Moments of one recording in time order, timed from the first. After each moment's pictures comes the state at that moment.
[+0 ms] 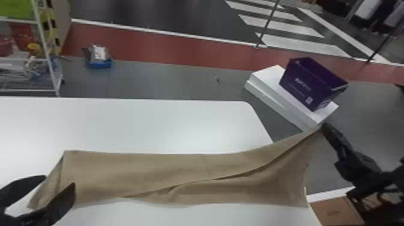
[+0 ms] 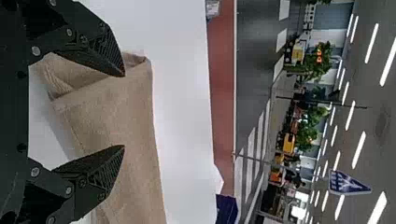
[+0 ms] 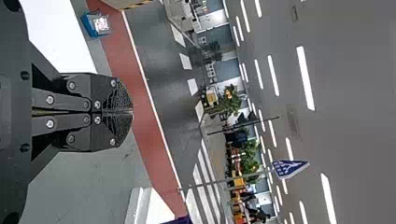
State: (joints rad) left arm 0.58 0.16 0.03 -2.31 0.14 0.57 -0.38; right arm 0.27 0.00 -0.85 -2.11 -0.44 0.51 0.49
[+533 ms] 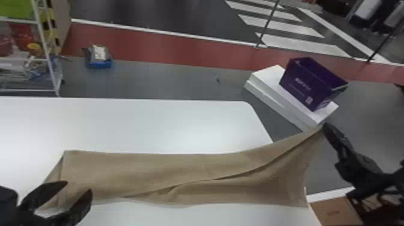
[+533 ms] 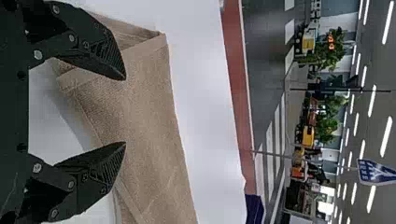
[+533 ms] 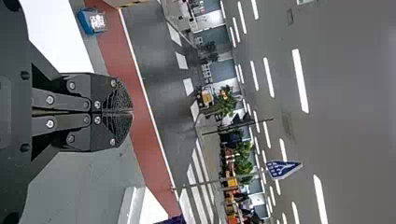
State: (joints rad) left arm 0.52 0.18 -0.11 -2.18 0.01 0.52 -0.30; right arm 0.27 0.00 -0.85 -2.09 -0.44 0.45 0.50
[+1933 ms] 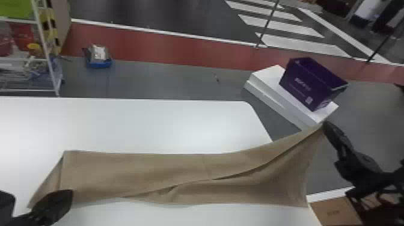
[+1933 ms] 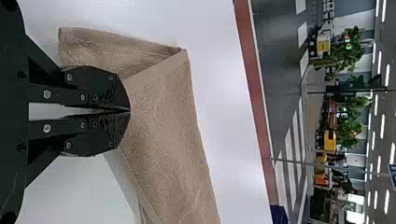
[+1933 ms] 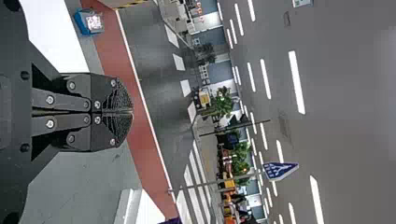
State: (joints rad) left arm 0.52 0.21 -0.09 -2.18 -0.03 0.56 -0.30; right arm 0.27 0.00 -0.84 -2.08 -0.44 0.44 0.50
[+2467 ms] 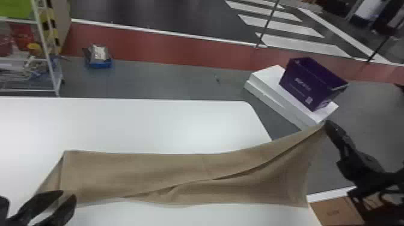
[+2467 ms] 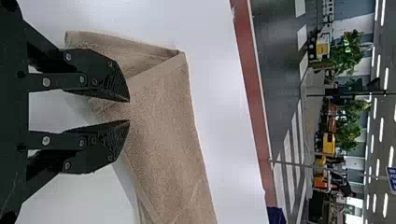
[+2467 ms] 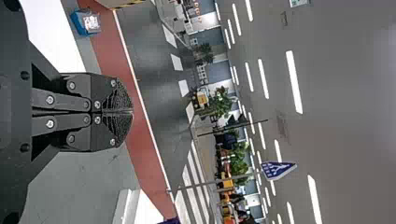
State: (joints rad) left arm 0.56 0.21 -0.09 -2.24 -0.02 0.58 -0.29; right arm 0.27 0.00 -0.85 -2.09 -0.45 0.44 0.50
